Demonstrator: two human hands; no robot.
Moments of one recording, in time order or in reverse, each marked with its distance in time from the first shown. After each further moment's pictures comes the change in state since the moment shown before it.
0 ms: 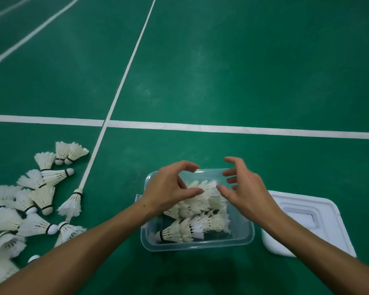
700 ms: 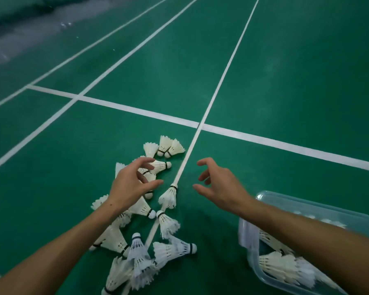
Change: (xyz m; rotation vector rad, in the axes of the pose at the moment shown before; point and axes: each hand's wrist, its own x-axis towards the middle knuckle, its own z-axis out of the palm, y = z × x) left_hand -0.162 -0.196 -0.223 0.138 0.492 -0.440; right_hand 0.086 -0.224 0.200 0.023 -0.347 -0.439
